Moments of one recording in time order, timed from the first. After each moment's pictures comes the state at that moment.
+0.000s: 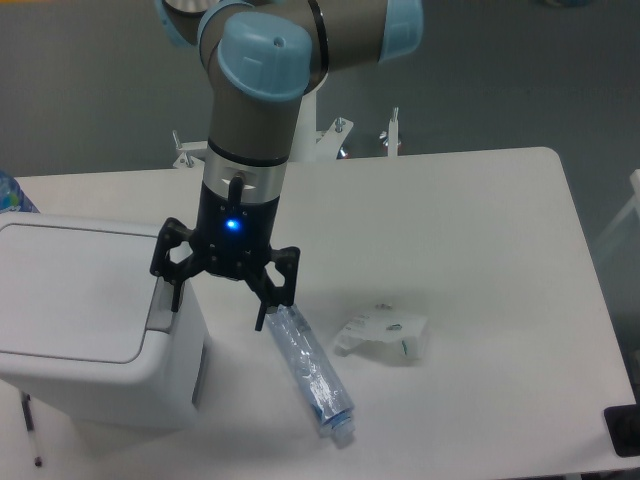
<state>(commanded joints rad) 2.26 -1.82 -1.45 -1.01 1.21 0.36</state>
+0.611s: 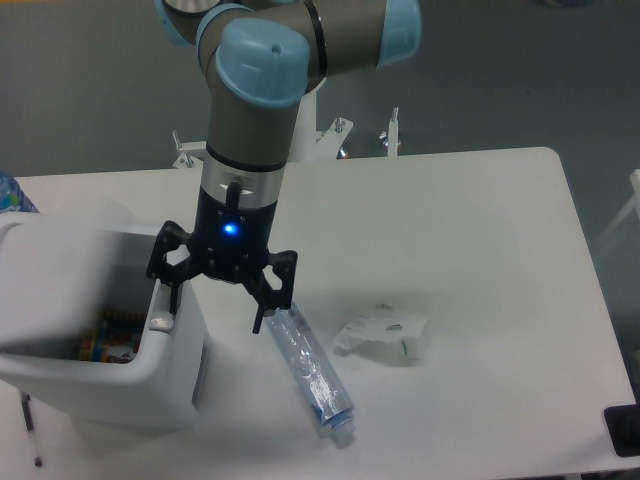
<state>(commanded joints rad) 2.26 -1.83 -1.45 -1.01 1.21 0.36</state>
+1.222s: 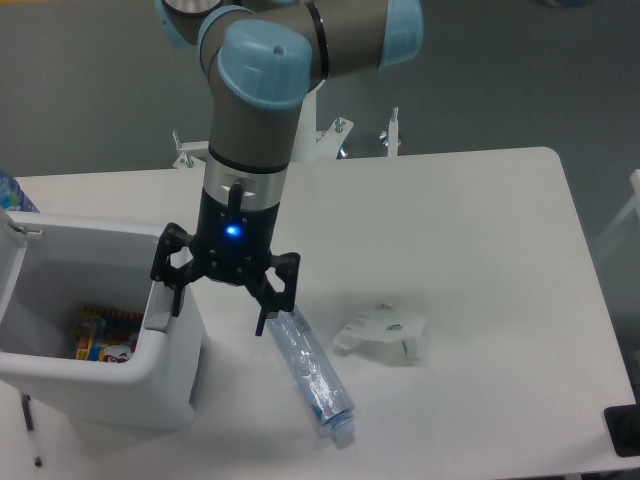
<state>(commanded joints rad) 2.30 -1.83 -1.43 -0.99 1.22 0.37</state>
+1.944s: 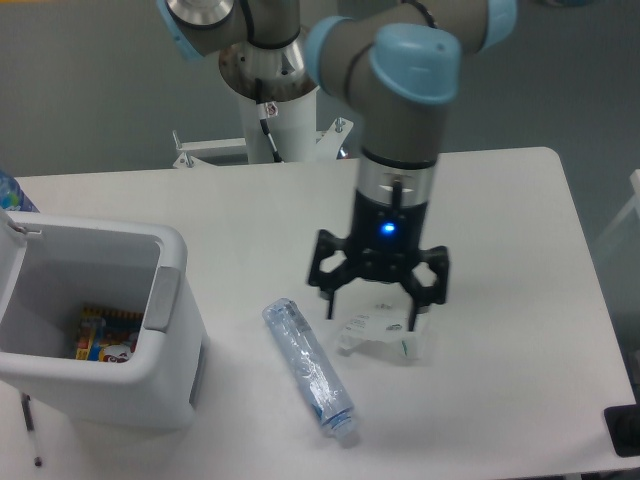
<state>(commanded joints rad) 2.56 -1.88 -1.51 -0.98 1.29 0.82</state>
